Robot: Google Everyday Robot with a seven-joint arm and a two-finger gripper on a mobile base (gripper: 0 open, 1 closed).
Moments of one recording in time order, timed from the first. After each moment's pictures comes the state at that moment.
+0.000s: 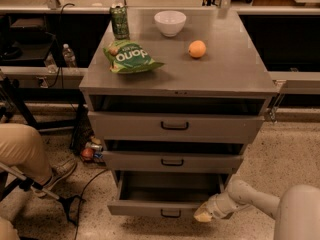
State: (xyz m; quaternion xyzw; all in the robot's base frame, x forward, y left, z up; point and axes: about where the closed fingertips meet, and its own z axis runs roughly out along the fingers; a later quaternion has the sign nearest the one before) arm 0.480 -0.185 0.190 -0.48 0.82 0.27 0.15
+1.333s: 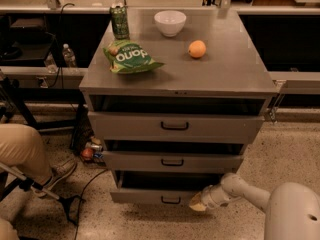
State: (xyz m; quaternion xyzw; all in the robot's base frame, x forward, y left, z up) arm 0.531 -0.170 0.182 -0.53 0.79 0.24 0.20
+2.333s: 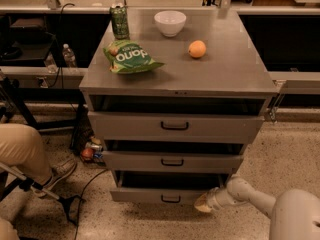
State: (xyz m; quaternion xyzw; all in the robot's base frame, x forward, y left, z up) arm 0.535 -0.194 0.171 -0.52 0.80 0.22 0.22
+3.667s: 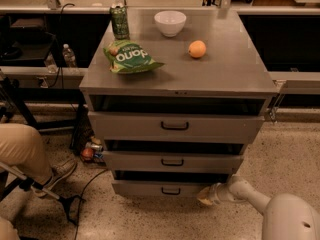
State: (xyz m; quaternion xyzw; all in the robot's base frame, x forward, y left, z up) arm 0.584 -0.221 0.144 -0.51 0.80 0.17 0.26
